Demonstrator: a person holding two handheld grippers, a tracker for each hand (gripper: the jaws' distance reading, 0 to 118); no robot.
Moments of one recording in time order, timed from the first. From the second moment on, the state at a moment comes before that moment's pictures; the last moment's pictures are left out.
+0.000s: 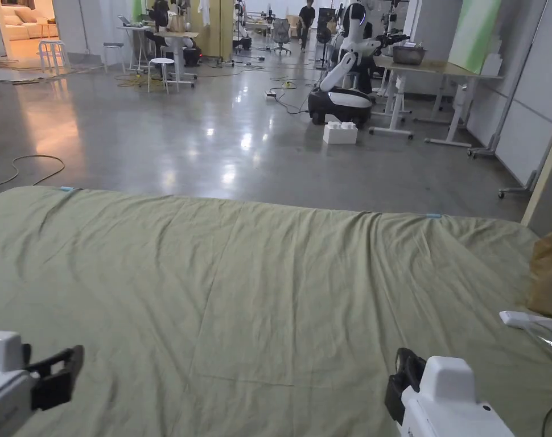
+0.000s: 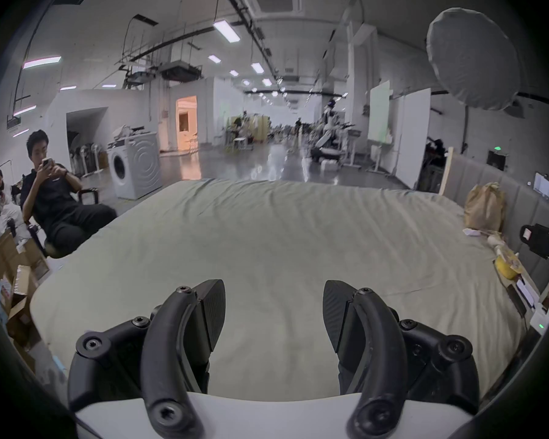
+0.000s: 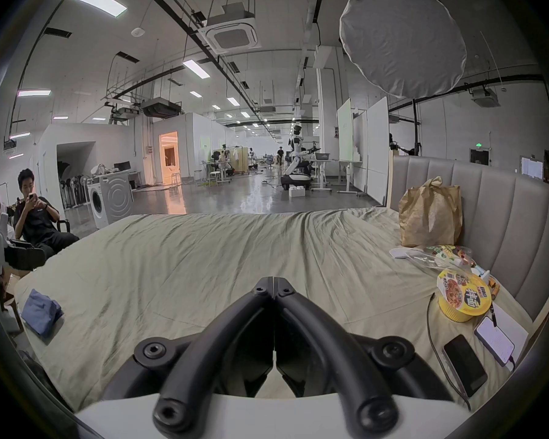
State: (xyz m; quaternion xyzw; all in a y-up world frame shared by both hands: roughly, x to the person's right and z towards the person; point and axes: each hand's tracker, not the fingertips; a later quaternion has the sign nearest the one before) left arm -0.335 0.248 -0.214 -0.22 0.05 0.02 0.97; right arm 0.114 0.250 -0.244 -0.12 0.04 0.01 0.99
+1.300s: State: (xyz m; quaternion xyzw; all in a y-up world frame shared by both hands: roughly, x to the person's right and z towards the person) left arm -0.230 0.261 -0.229 -0.10 0.08 0.00 0.99; right arm 0.090 0.257 -0.231 -0.07 0.02 0.04 1.00
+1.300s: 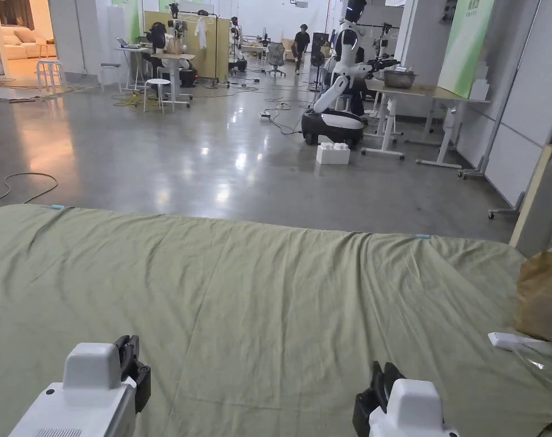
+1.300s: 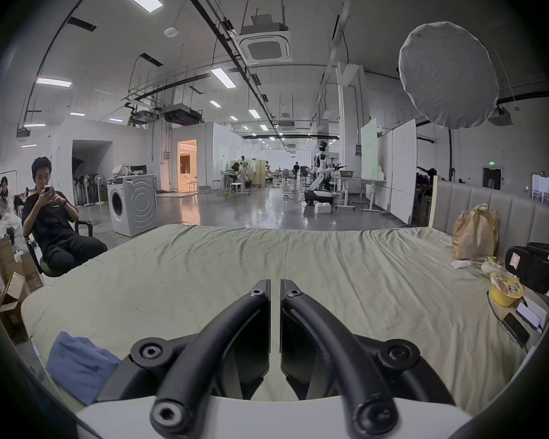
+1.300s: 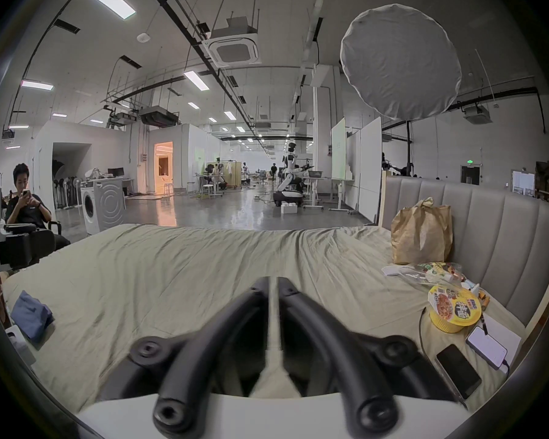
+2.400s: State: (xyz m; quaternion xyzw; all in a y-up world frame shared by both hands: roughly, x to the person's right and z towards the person) left arm -0.238 0.254 -0.225 -0.10 0.12 0.00 0.99; right arm 0.097 0.259 -0.247 -0.08 0.01 -0.03 1.00
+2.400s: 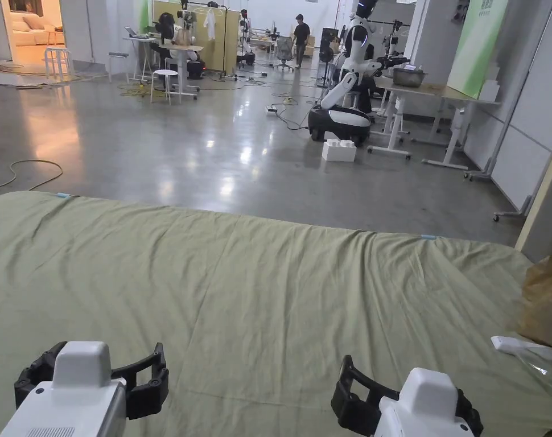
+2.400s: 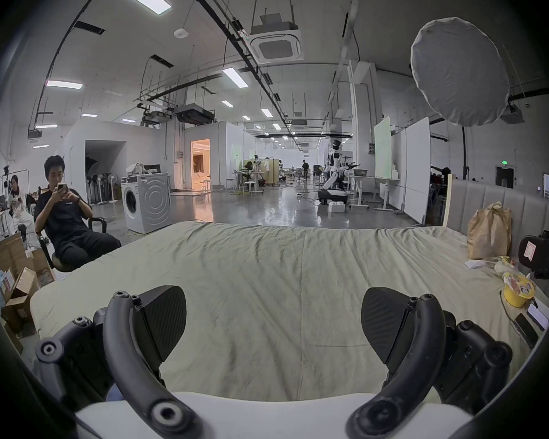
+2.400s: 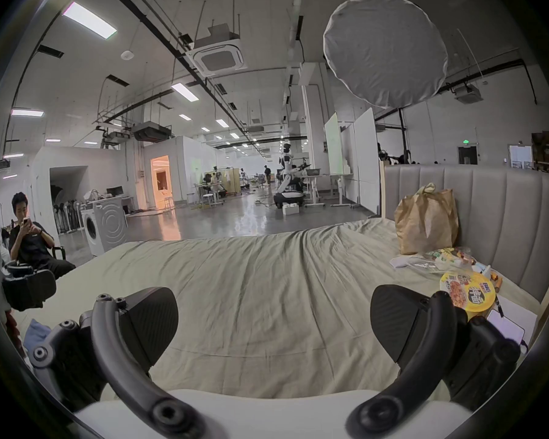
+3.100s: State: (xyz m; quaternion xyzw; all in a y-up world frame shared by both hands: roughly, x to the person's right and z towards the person) left arm -0.237 0.256 -0.219 -0.11 0.11 0.01 0.99; right arm 0.097 0.284 -0.258 -0.16 0.00 -0.08 0.98
